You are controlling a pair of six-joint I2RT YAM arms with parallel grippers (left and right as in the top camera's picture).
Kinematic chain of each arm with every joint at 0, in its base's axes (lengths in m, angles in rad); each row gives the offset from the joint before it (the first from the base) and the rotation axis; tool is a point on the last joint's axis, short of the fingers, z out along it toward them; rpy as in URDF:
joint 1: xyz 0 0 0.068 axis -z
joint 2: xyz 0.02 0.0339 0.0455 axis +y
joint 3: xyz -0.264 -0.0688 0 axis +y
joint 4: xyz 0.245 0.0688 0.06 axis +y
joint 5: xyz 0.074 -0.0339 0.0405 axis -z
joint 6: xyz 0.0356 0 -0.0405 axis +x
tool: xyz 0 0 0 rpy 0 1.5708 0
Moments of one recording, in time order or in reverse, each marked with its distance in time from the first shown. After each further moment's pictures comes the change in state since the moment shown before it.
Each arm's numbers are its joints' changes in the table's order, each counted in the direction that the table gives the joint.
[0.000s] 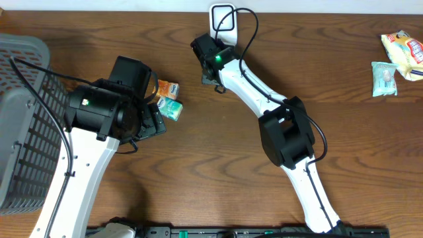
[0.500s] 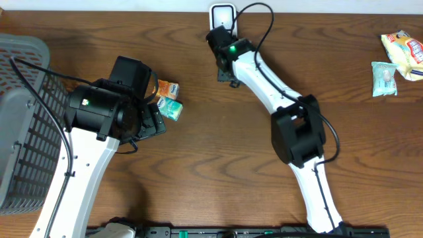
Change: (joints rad) left arm 0.000 0.000 0.000 0.000 0.000 0.000; right arm 0.071 -0.071 0.000 0.111 0.014 -0.060
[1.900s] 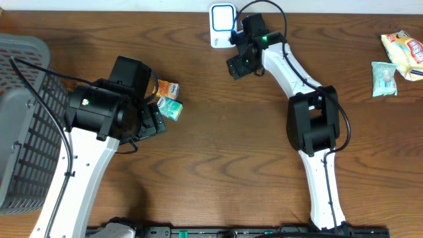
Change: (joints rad) left arm 0.000 0.000 0.000 0.000 0.000 0.000; right arm 0.182 0.086 -0.001 -0.201 -0.435 -0.800
